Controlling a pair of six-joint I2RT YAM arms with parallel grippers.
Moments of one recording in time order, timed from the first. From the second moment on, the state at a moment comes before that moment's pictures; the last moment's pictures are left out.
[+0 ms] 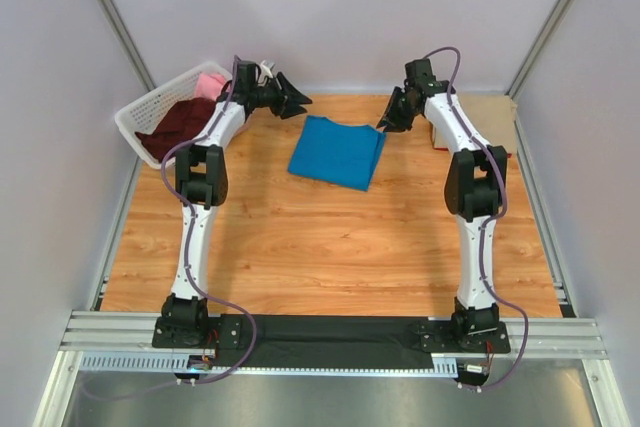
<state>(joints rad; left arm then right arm) -0.15 2.60 2.34 -0.29 0.84 -0.93 0.18 2.32 2.16 -0.80 -0.24 0.59</state>
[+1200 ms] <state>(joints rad) -0.16 2.19 1.74 -0.66 0.66 -0.39 0.23 2.16 1.61 -0.66 -0.48 0.47</state>
